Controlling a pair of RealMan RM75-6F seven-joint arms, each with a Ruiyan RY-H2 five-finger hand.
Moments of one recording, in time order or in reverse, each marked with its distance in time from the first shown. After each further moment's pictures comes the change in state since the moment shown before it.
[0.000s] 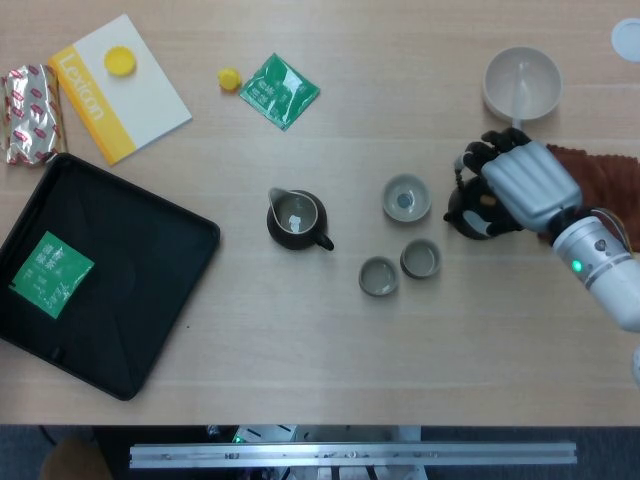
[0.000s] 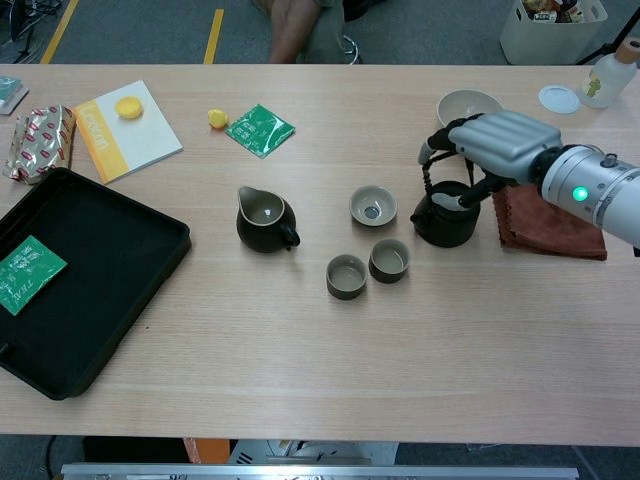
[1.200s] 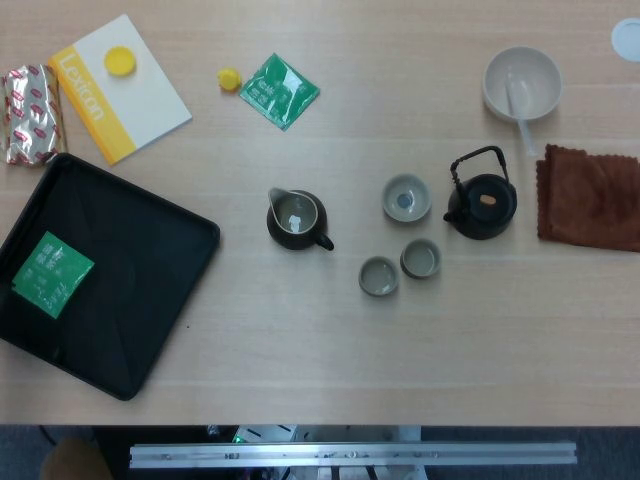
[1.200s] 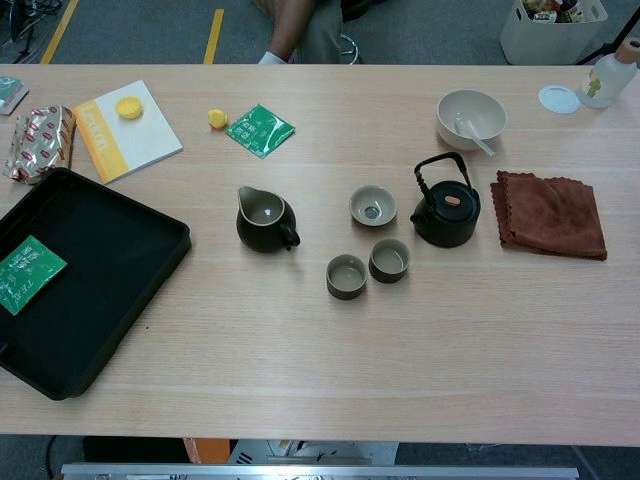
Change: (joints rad) left arm -0.058 -0.044 -0.010 -0.014 0.096 0.019 0.030; right arm -0.599 0.275 -0.111 -0.127 -0.318 0.740 0.076
